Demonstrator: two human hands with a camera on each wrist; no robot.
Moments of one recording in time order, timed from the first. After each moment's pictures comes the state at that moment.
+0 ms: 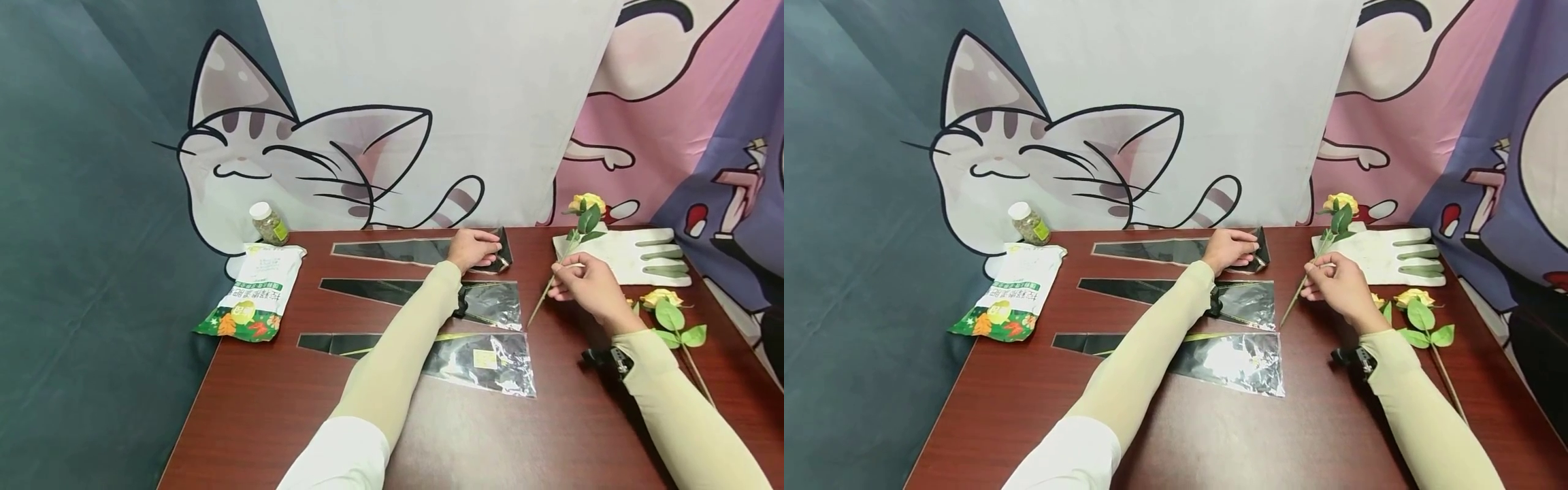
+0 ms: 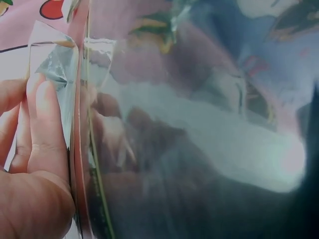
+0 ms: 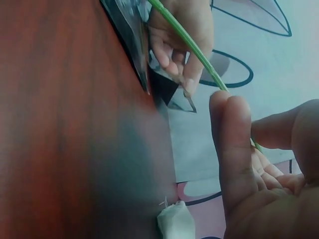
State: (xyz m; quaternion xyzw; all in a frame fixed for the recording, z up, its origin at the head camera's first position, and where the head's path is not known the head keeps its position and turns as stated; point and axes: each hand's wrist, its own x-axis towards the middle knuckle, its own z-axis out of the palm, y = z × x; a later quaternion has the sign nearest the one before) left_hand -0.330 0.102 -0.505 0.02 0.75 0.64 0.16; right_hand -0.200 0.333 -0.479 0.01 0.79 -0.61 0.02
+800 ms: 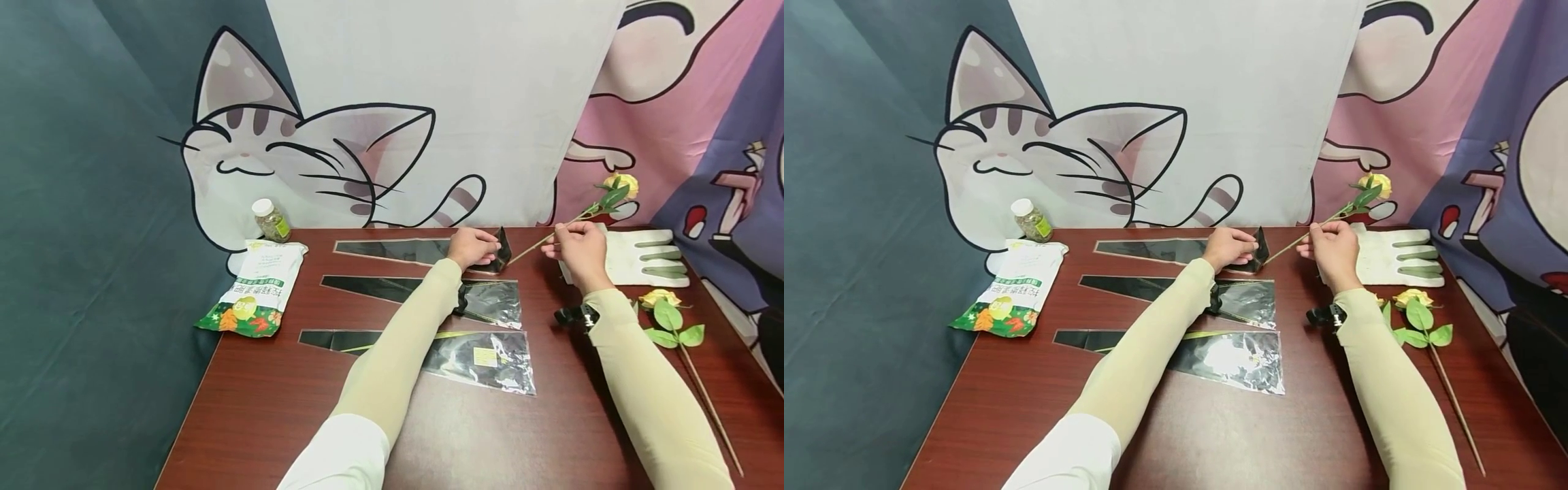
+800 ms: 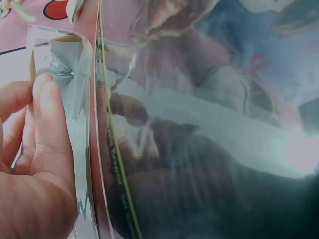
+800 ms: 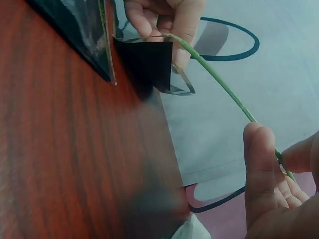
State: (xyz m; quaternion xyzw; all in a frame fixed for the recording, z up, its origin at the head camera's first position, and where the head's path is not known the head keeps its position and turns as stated) left_hand -0.340 0.102 -0.506 0.02 0.79 0.59 0.17; right_hand -0.266 0.322 -0.474 0.13 0.67 -0.72 -0.12
